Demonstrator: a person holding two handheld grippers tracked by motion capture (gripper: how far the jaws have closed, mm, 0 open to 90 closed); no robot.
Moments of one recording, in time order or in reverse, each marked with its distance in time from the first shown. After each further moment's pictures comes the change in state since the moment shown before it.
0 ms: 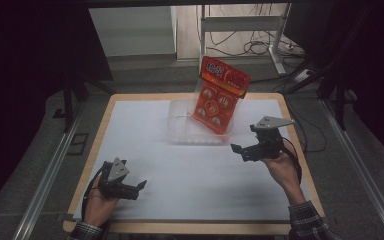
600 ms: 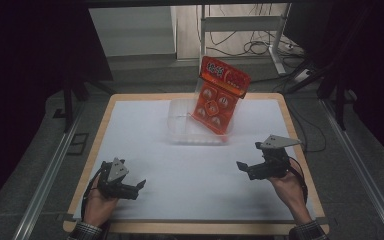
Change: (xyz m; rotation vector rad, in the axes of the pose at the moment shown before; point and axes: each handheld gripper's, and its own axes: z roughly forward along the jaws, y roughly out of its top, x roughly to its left) left arm 0.000 0.000 -0.001 0.006 0.030 0.006; right arm 0.013 -0.047 -0.016 0.034 0.009 0.022
